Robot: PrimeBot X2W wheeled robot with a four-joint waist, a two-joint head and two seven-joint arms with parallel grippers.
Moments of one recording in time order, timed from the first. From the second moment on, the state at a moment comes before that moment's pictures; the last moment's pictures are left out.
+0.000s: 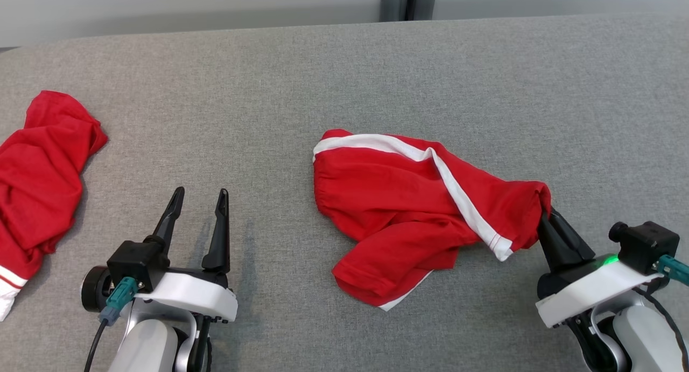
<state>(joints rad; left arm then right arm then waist) -0.22 0.13 -0.19 0.29 -0.30 0.04 -0.26 -0.26 -0.32 0.38 0.28 0.61 0.13 -0.25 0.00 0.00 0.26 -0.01</state>
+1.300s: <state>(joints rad) -0.13 0.15 -0.20 0.28 -0.33 0.06 -0.26 -0.05 -0.12 -0.02 0.13 0.25 0.13 -0.20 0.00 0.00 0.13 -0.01</state>
